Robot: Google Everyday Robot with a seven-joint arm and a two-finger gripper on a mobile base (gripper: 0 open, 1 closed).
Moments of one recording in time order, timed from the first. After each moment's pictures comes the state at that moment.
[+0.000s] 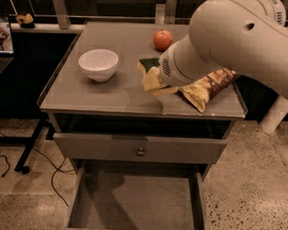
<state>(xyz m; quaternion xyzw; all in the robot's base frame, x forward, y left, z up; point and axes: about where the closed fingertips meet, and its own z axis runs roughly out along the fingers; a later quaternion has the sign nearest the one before) 0.567 -0.056 0.910 -0.20 0.92 0.11 0.33</state>
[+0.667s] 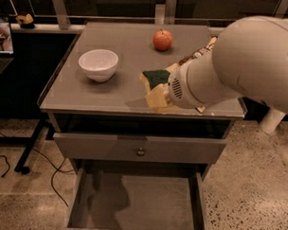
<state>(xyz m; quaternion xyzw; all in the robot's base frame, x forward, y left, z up) 0.506 -0.061 0.909 -0.20 0.91 0.13 0.34</state>
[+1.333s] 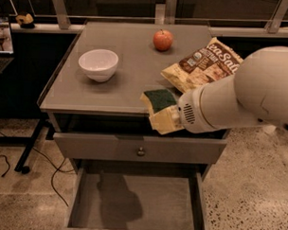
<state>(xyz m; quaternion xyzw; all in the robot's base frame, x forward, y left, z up) 0.468 -0.071 0.879 -0.22 0.91 0.17 0.32</state>
